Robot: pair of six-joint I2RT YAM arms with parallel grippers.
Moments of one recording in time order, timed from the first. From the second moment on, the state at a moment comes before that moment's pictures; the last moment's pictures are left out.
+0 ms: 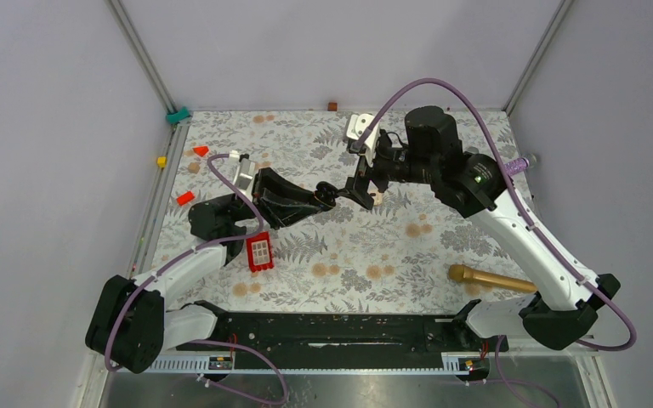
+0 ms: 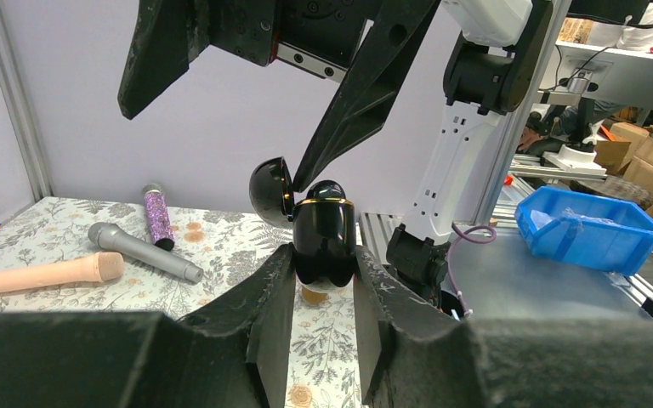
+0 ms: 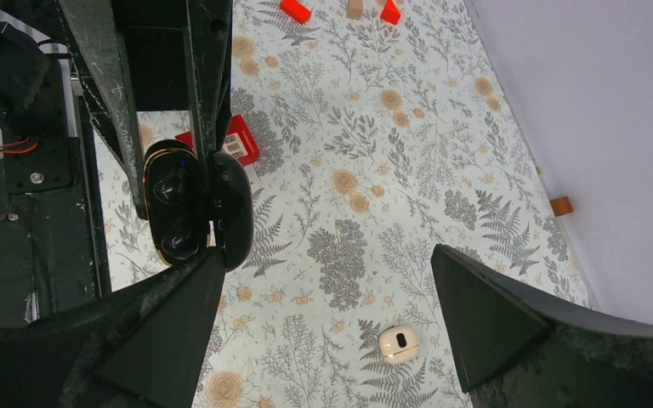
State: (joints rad) left arm -0.42 1.17 0.57 1.39 1.02 -0.81; right arm 0.74 1.33 1.64 -0.72 -0.41 -0.44
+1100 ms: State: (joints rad) left arm -0.43 1.20 0.57 1.39 1.03 -0.82; right arm 0.73 1.32 1.65 -0.68 -0.34 -0.31
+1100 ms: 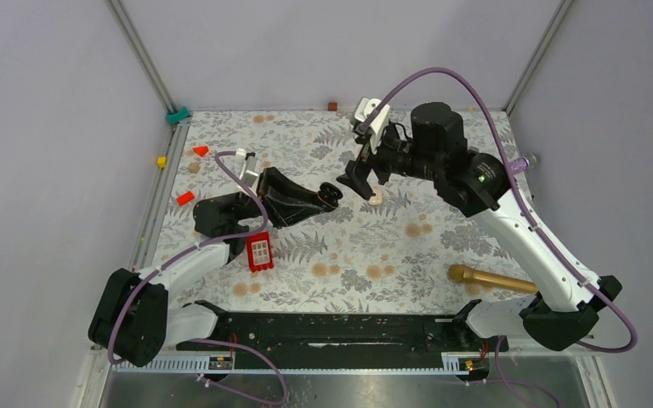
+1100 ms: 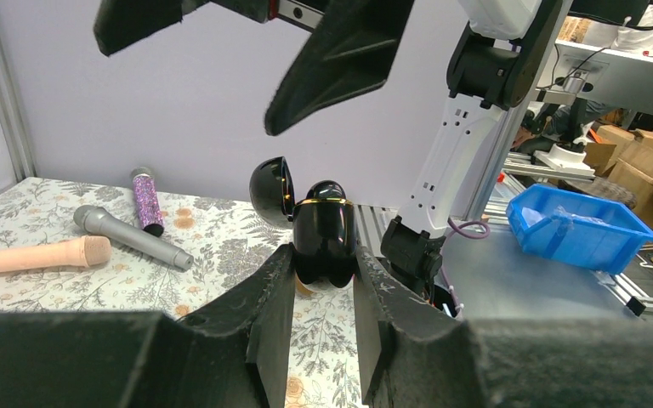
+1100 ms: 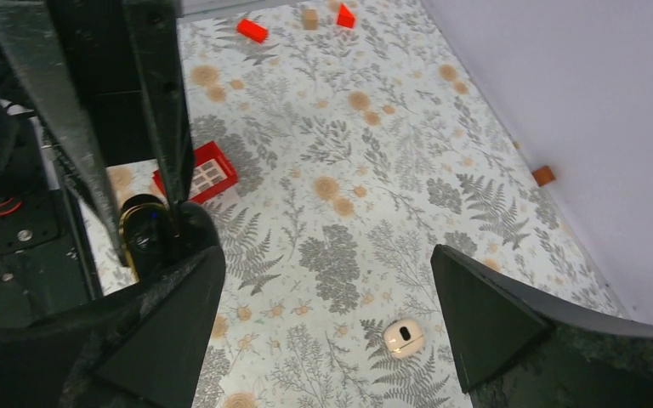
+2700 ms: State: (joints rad) left arm -0.44 1.26 0.68 0.86 0.89 -0.61; right arm 0.71 1.06 1.18 -0.50 -0.04 -0.37
